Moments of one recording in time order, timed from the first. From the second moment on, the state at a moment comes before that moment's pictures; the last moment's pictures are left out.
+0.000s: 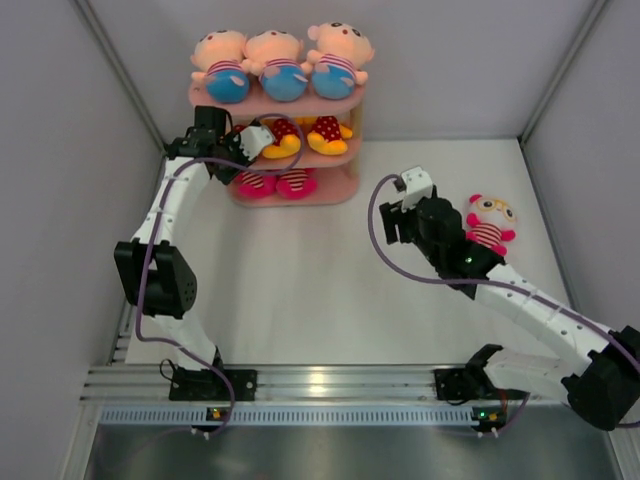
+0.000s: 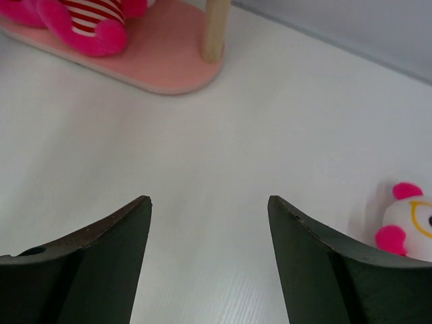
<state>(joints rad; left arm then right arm) -0.11 1.80 1.78 -0.82 0.09 0.84 0.71 1.08 0.88 -0.11 0.34 -0.04</state>
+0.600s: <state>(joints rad) -0.13 1.41 1.45 -0.78 0.22 0.71 -0.33 1.03 0.69 -0.28 0.10 0.51</state>
